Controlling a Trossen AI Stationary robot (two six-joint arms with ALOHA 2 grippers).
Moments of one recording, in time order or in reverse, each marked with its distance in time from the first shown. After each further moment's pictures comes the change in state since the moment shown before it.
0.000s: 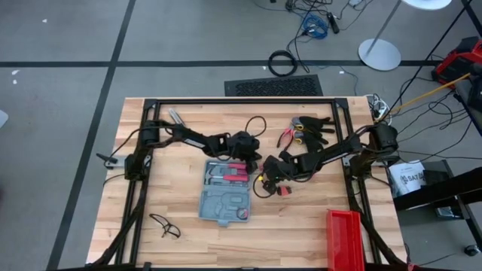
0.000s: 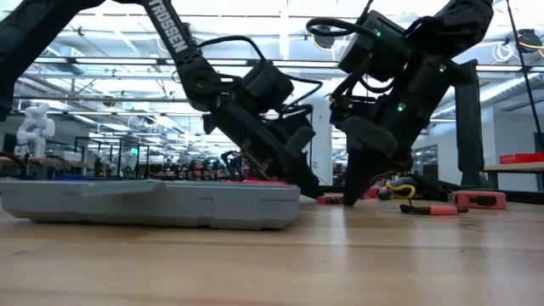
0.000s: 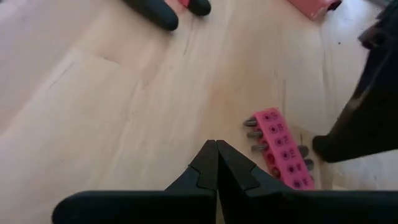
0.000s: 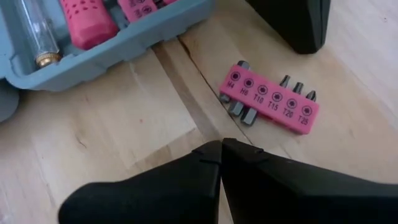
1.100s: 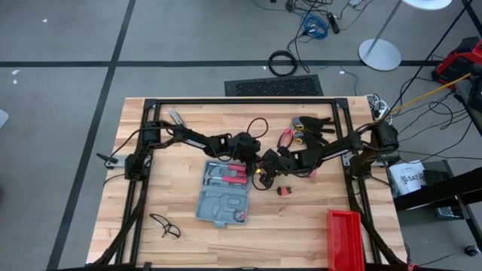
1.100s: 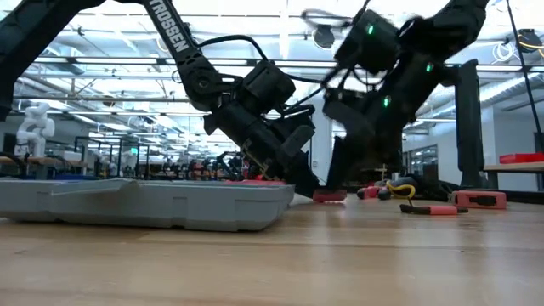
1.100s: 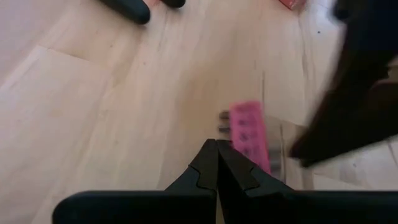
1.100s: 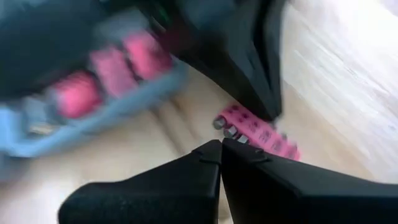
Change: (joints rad) left arm -0.023 0.010 0.009 -0.014 0.058 0.022; right arm -0.042 -0.045 -0.005 0.092 0.009 0.003
